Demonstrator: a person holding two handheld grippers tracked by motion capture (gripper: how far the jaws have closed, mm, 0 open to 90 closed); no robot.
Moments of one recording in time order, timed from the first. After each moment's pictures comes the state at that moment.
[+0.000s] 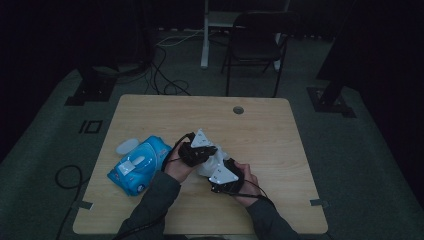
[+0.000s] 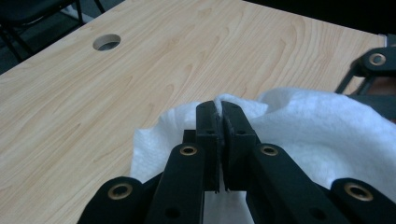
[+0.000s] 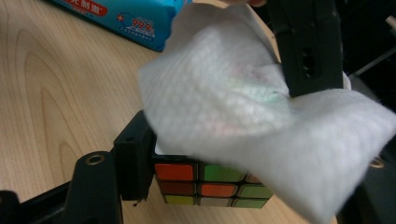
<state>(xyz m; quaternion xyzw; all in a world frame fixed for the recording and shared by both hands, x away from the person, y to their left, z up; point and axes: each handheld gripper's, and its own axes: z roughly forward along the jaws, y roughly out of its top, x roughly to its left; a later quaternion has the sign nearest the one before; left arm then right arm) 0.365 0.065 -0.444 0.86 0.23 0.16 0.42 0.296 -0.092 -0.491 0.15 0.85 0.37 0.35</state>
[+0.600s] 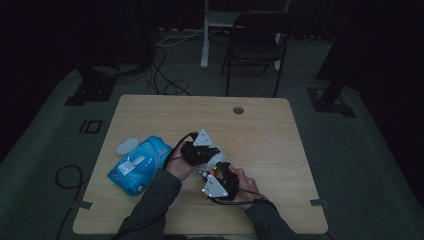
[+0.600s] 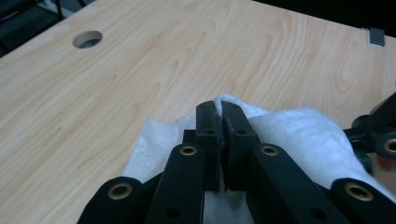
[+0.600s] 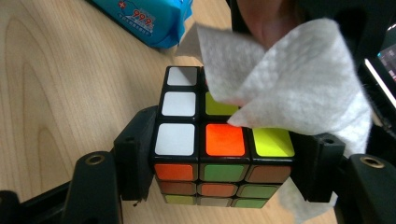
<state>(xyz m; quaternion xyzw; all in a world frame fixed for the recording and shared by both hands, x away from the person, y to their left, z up) 0.370 0.059 -0.446 0.87 0.21 0.13 0.42 0.277 -0.077 -0.496 0.06 0.84 0.31 0.44</state>
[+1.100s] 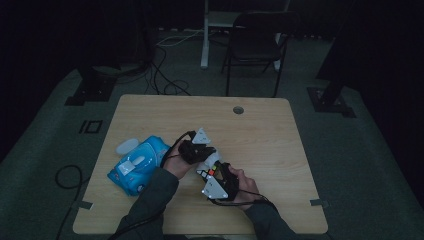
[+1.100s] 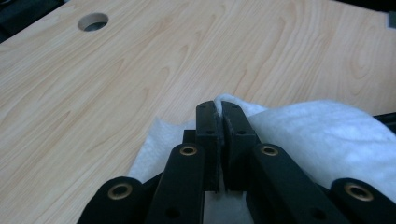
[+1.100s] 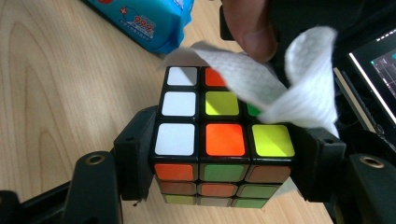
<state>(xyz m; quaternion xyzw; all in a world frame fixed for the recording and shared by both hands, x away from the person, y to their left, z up) 0.380 0.067 -0.451 0.88 0.23 0.13 0.39 0.274 -0.077 -0.495 0.06 0.83 0.32 0.45</state>
